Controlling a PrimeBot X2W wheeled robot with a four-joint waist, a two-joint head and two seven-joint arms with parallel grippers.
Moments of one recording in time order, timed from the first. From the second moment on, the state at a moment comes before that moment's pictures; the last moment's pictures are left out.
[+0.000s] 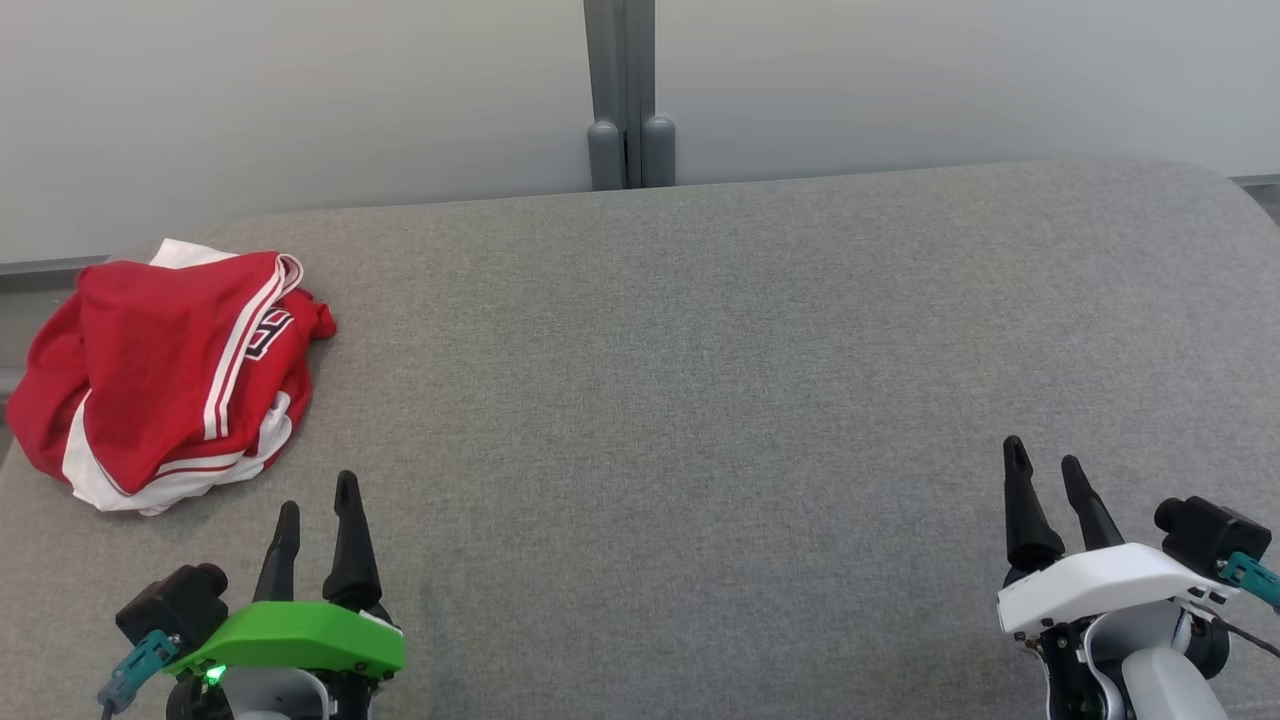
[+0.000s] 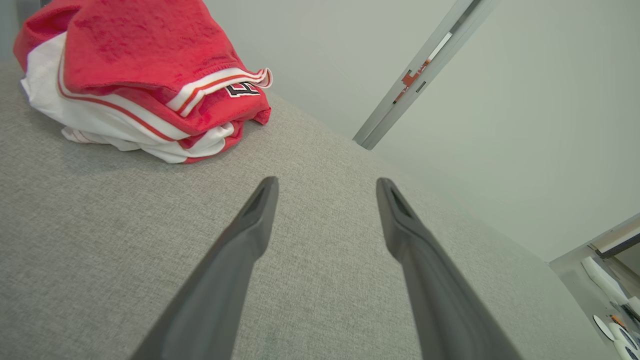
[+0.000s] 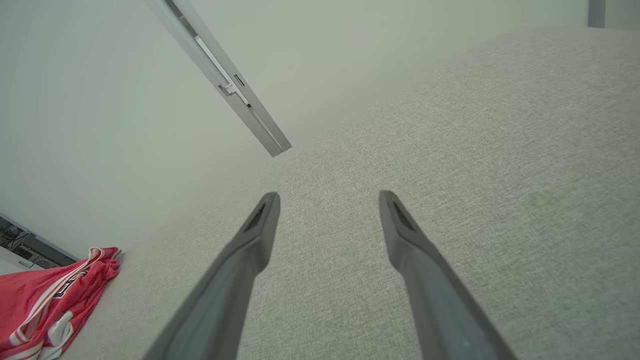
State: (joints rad) left arm -0.07 0.04 -0.04 0.27 -0.68 -0.02 -0.15; right arm -0.10 -0.04 -0.07 0.32 0.54 0.13 -0.15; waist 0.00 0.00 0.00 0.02
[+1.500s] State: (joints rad) left arm -0.07 0.05 -0.11 0.35 -0.34 0.00 -0.24; right arm -0.12 -0.05 -0.03 0.39 0.15 0.13 -0.24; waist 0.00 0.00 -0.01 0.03
